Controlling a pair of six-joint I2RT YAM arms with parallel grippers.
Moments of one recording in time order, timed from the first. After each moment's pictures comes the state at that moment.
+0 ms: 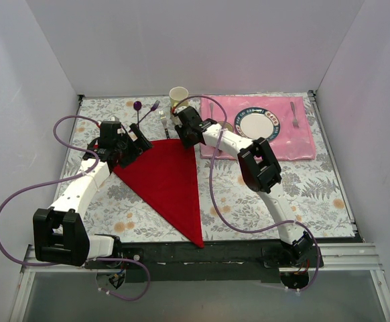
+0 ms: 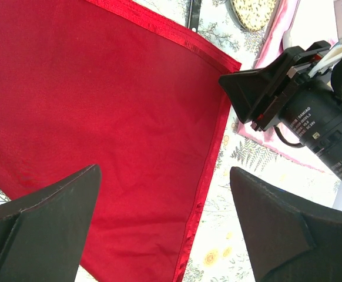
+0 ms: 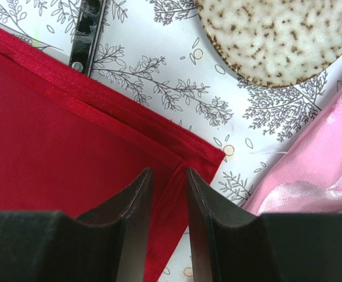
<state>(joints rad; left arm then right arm) -0.13 1.29 0.95 -0.39 0.12 -0.72 0.72 2.40 2.01 -0.47 0.08 0.11</state>
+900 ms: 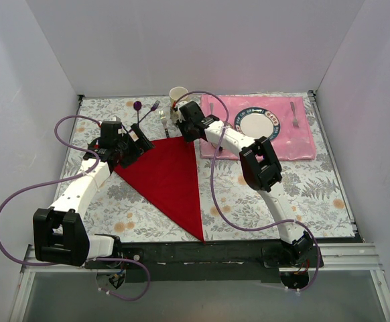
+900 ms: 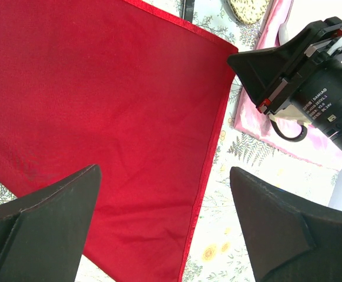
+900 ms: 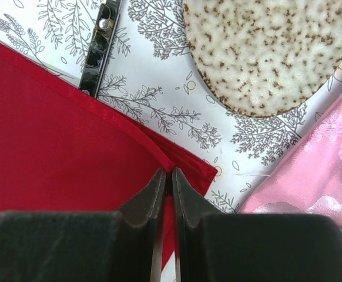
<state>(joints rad) -0.14 1.29 0.95 -0.39 0.14 -0.72 0.69 2.42 2.06 -0.45 0.02 0.08</state>
